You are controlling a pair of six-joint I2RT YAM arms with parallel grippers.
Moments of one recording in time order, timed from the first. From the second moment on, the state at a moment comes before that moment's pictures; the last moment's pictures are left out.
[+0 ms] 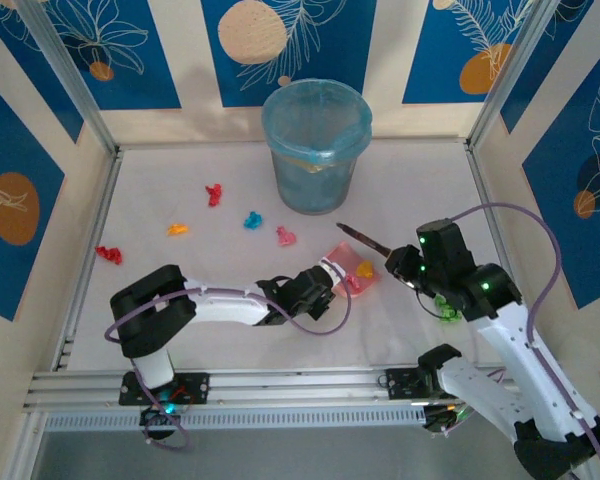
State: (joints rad) left arm -1.14 1.74 0.91 0.03 -0.26 -0.17; right arm 0.43 0.80 0.97 -1.07 0.01 0.91
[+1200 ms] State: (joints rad) left arm -1.14 1.57 0.75 0.16 -0.27 -0.17; right arm 0.40 0.56 0.88 -1.02 0.21 0.91
